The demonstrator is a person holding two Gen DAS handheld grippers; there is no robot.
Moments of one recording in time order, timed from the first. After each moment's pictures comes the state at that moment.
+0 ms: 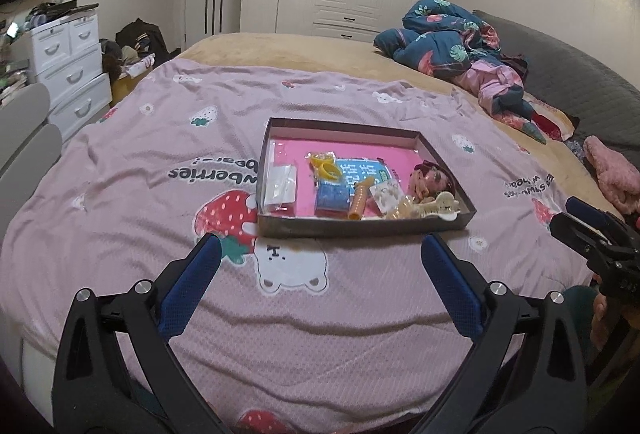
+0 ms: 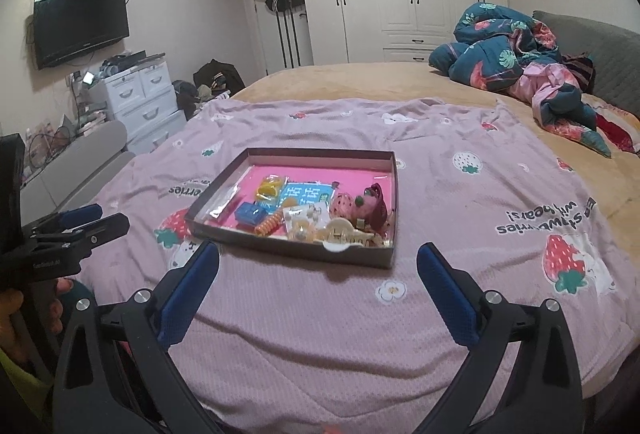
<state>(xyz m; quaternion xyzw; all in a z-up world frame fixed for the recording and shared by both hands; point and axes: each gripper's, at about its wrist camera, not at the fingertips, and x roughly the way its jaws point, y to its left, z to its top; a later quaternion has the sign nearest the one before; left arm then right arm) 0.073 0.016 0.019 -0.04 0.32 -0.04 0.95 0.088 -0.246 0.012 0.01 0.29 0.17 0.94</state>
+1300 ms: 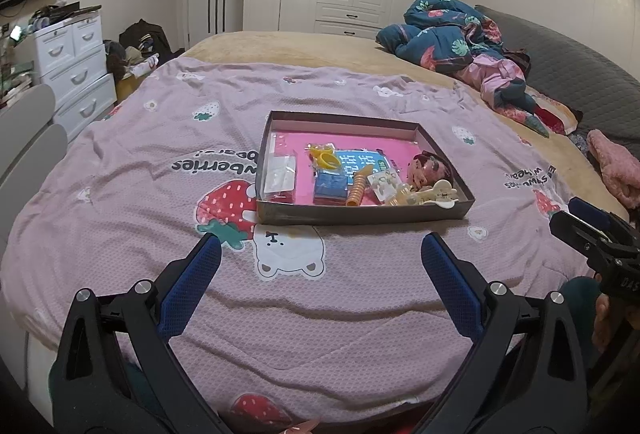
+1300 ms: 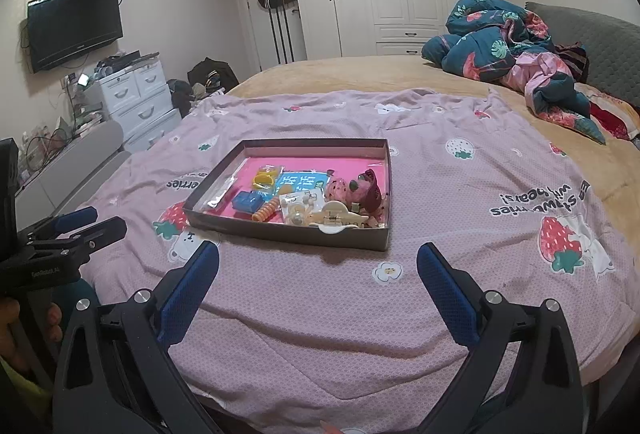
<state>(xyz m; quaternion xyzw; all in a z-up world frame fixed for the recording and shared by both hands) 0.061 0.009 0.018 -0.04 0.33 -0.03 0.94 0.077 -0.253 0.003 0.02 0.30 0.16 0.94</state>
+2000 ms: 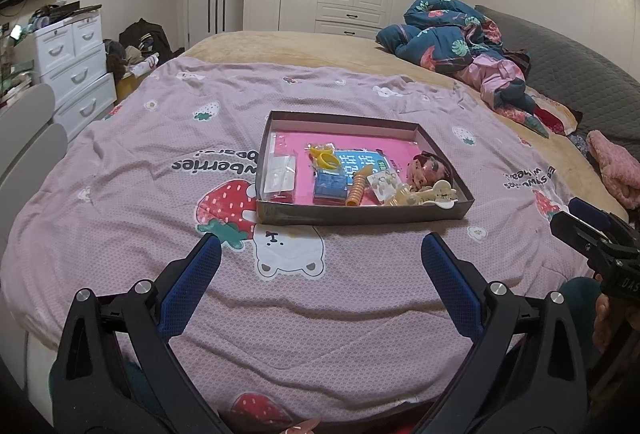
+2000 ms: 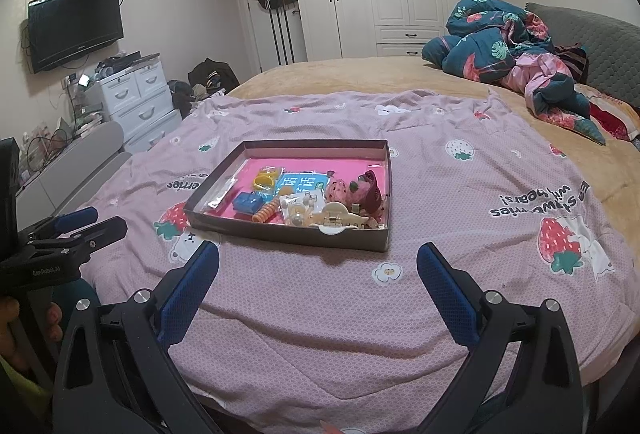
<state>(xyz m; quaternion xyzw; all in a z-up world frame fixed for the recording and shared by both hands) 0.061 0.009 0.018 -0.04 0.33 -0.03 0.94 0.077 -0.254 0.005 0.02 0.30 0.16 0.94</state>
